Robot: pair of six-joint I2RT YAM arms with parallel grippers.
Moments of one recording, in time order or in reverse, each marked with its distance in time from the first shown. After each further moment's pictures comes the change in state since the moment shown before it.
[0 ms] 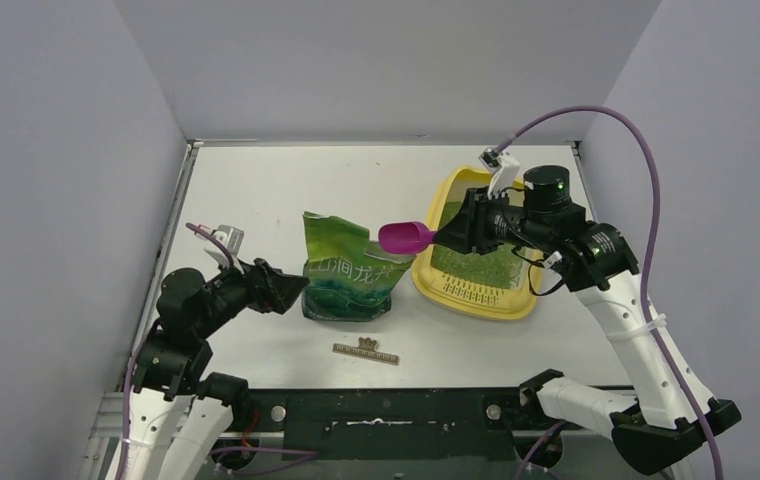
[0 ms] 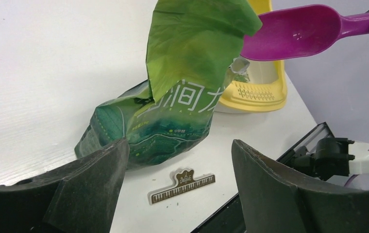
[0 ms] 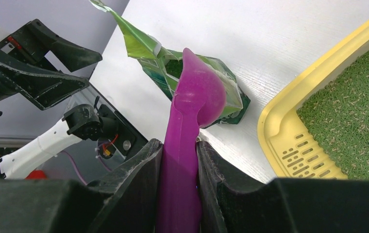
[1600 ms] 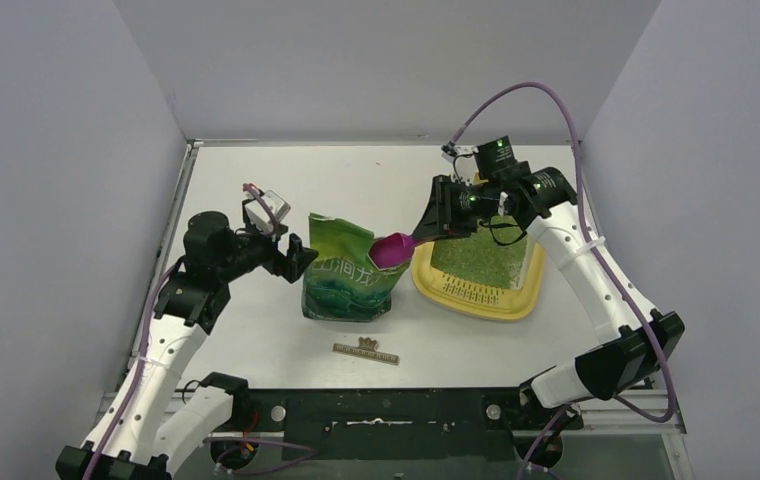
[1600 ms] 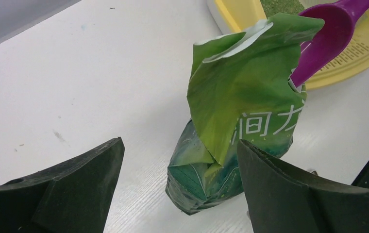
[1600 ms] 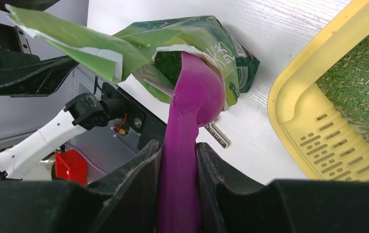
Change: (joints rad) left arm 0.000 0.377 0.152 0.098 0.035 0.570; right arm -0.006 0.349 0.204 -0.208 -0.055 0.047
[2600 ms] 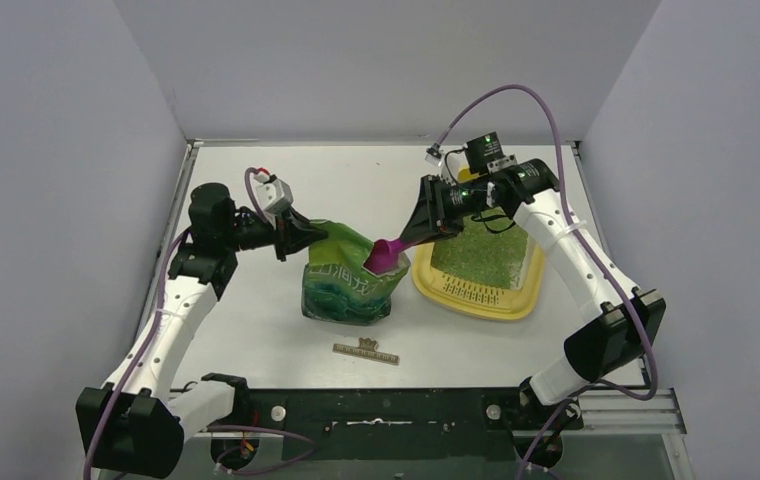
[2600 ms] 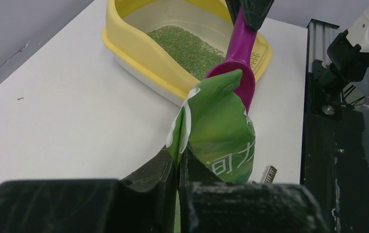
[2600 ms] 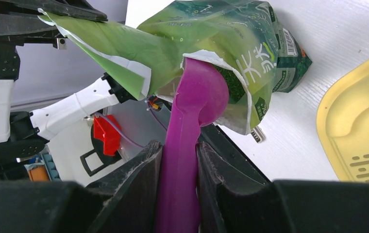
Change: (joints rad) left arm 0.084 0.268 0.075 0.288 0.603 0.036; right arm -0.013 0.119 0.023 0.019 -0.257 0.003
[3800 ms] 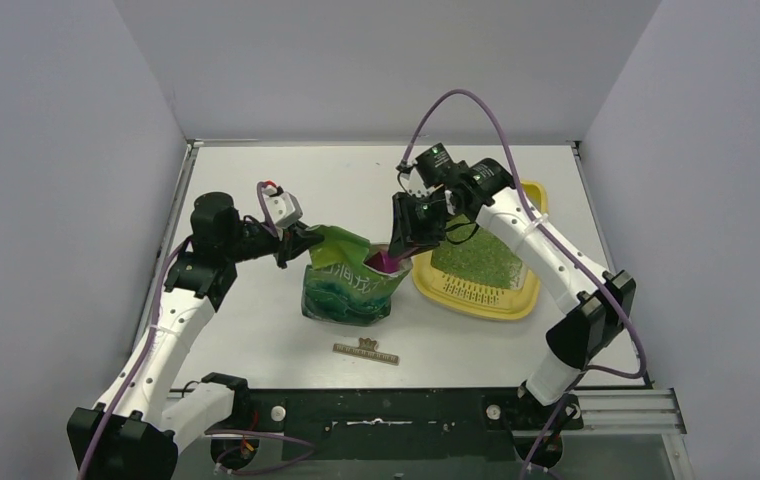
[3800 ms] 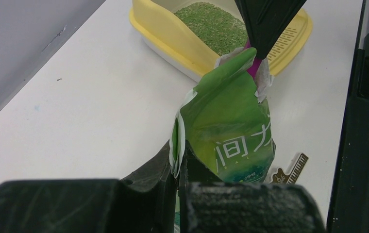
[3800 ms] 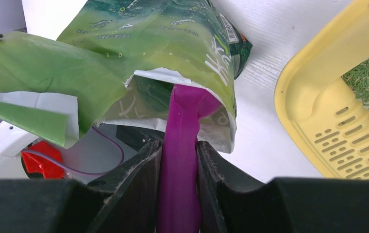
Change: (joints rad) left arm -0.051 -0.095 -0.017 -0.156 -0.186 0.172; right arm 0.200 0.108 0.124 -0.151 0.431 0.046
